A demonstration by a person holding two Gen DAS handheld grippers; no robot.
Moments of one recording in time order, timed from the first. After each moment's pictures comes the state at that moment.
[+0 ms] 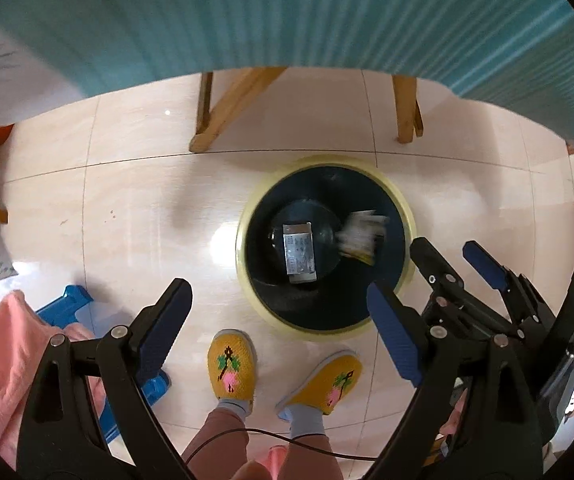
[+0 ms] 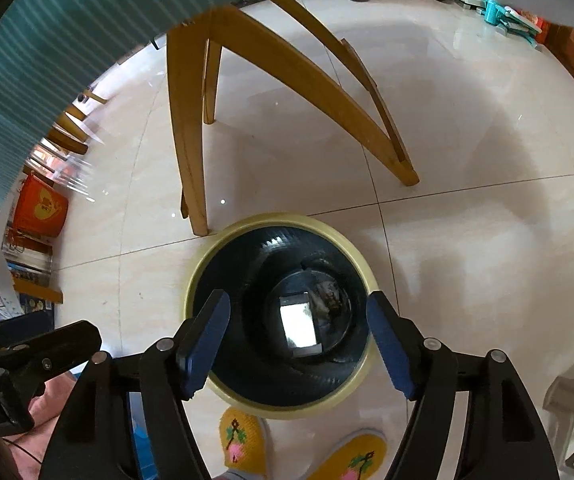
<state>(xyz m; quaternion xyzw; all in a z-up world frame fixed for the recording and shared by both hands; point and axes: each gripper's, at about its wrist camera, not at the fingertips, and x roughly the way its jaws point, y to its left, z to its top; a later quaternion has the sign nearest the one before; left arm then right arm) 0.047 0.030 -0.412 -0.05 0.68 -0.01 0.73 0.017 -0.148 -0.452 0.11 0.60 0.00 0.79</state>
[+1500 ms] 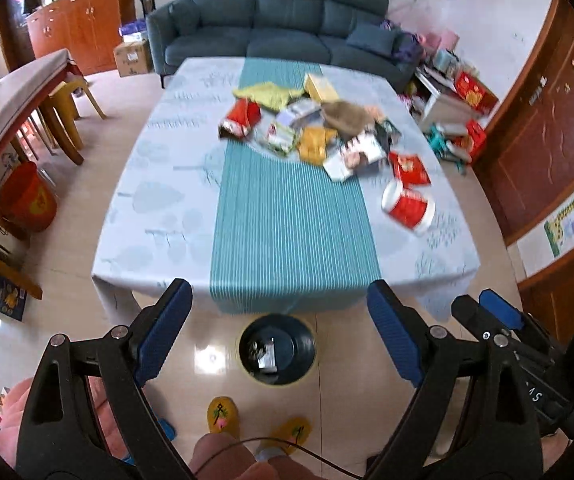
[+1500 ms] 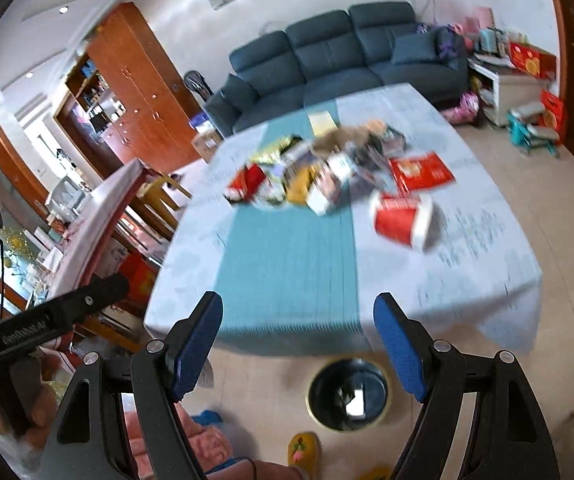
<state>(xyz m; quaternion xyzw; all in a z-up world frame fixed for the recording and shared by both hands) 0.028 0.057 0.061 -0.08 0.49 -0.02 0.87 0.026 -0.178 0.042 0.14 0.44 0.09 0.88</state>
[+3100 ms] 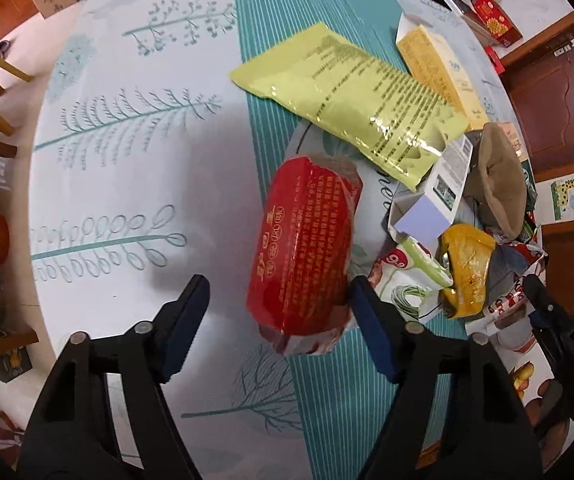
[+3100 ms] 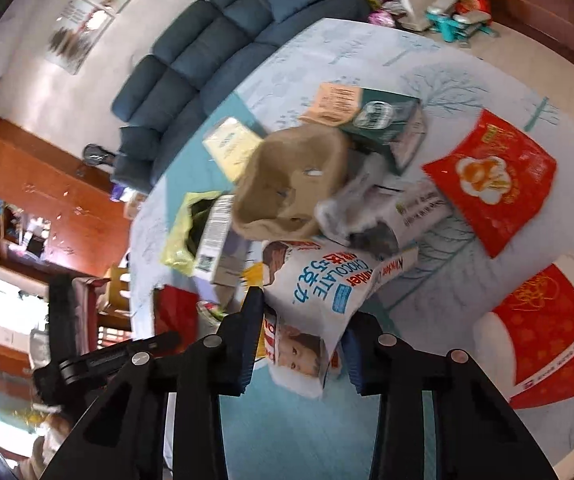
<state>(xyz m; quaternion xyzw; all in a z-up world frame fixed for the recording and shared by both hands) 0.448 0.156 -0.151 -0.07 0.66 -0.11 0.74 0.329 -0.185 -0.121 0.35 0.48 -0.06 0.80</state>
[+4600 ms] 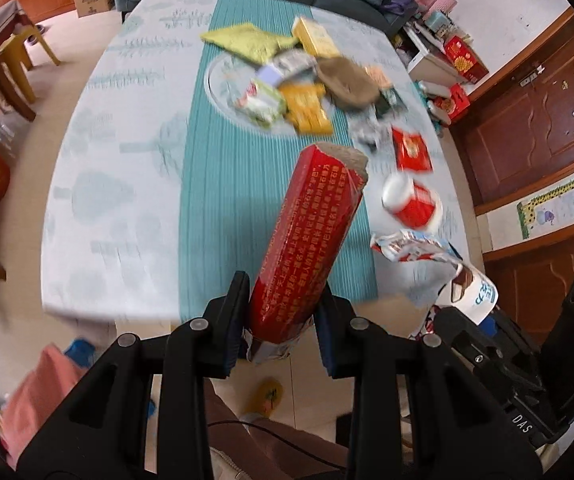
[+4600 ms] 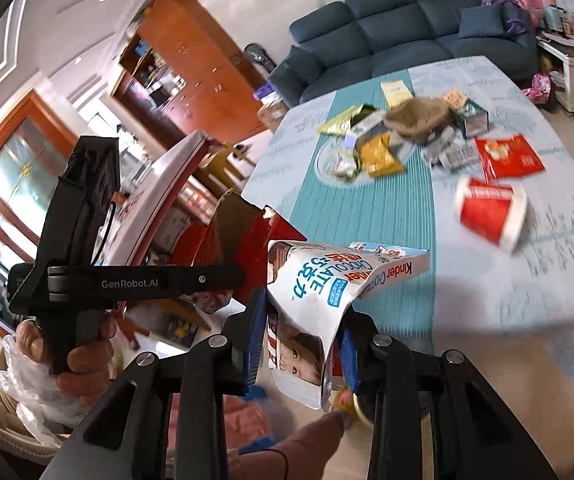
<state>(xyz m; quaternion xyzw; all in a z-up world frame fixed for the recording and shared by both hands) 0.134 0.078 -0.020 -0.13 0.59 -0.09 0.80 0.057 -0.173 -0.015 0.18 0.47 0.24 0.83</state>
